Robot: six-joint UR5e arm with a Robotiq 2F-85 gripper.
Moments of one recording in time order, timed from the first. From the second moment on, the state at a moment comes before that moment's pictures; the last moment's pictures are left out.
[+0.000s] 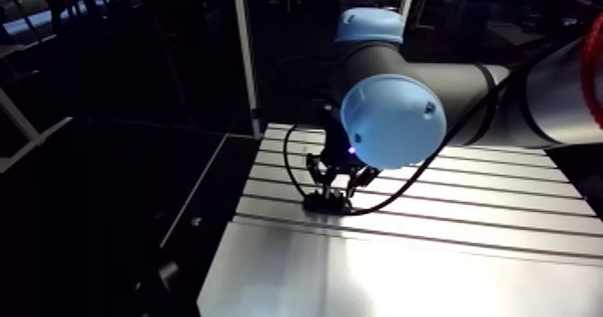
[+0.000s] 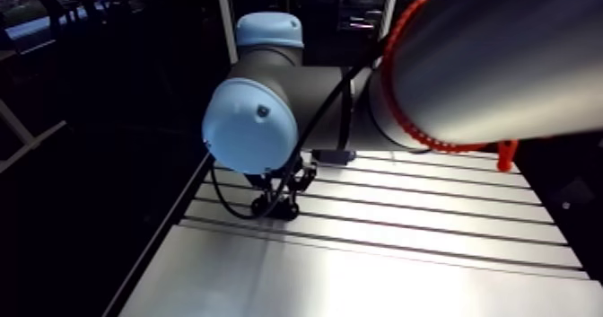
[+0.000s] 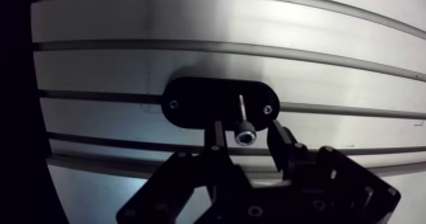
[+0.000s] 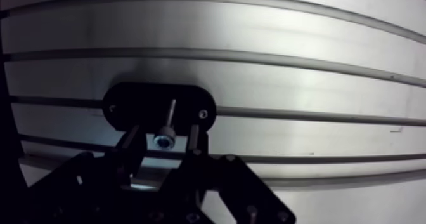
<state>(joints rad) 0.12 -1.31 2.08 -2.33 -1.56 -1.52</state>
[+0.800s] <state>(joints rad) 0.12 -1.31 2.08 -2.33 -1.56 -1.52</state>
